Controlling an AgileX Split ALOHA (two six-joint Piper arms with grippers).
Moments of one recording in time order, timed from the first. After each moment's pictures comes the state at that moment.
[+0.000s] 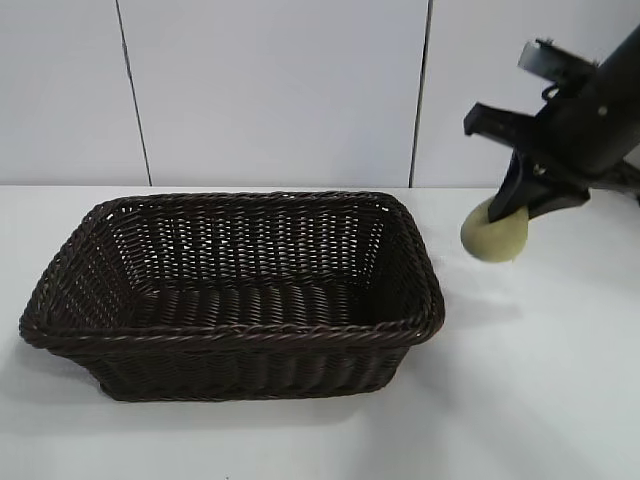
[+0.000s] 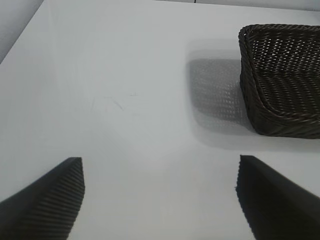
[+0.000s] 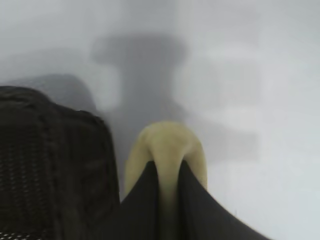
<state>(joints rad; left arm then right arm) 0.01 -0.01 -0.49 0.01 1.13 0.01 0.10 1.49 -1.09 0.45 0.68 -0.17</state>
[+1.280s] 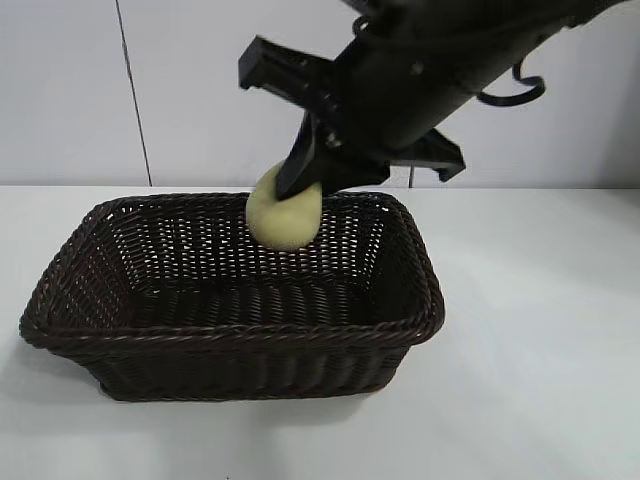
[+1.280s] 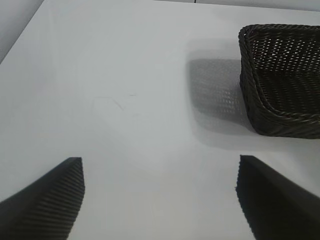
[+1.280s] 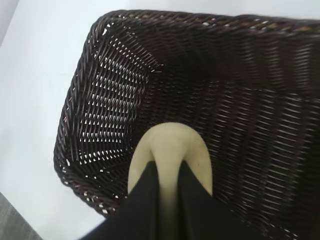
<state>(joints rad) 0.01 -0.01 -0.49 0.01 1.13 0.01 0.61 1.82 -1.09 0.71 0.23 -0.19</state>
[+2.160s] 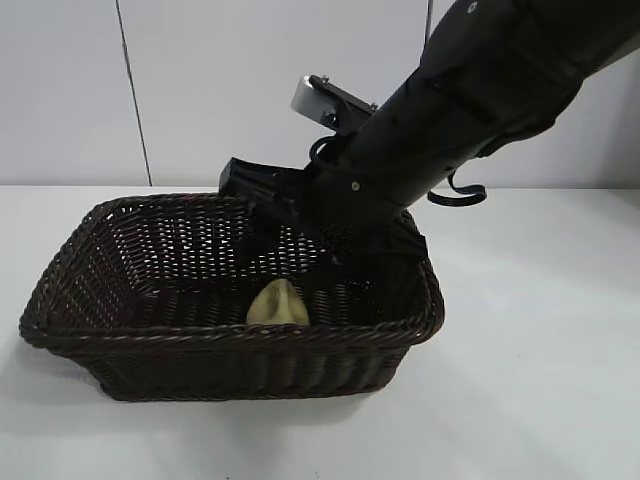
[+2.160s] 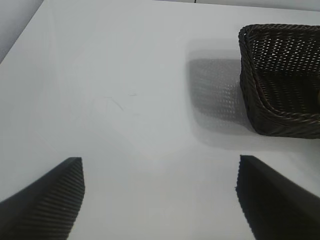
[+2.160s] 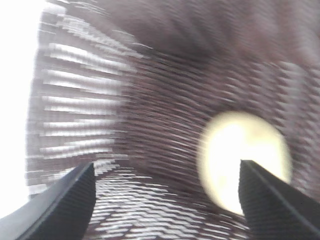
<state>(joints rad) 0.01 -0.01 -0.49 0.01 1.13 0.01 0.58 1.86 -1.31 0.67 0.54 -0.17</state>
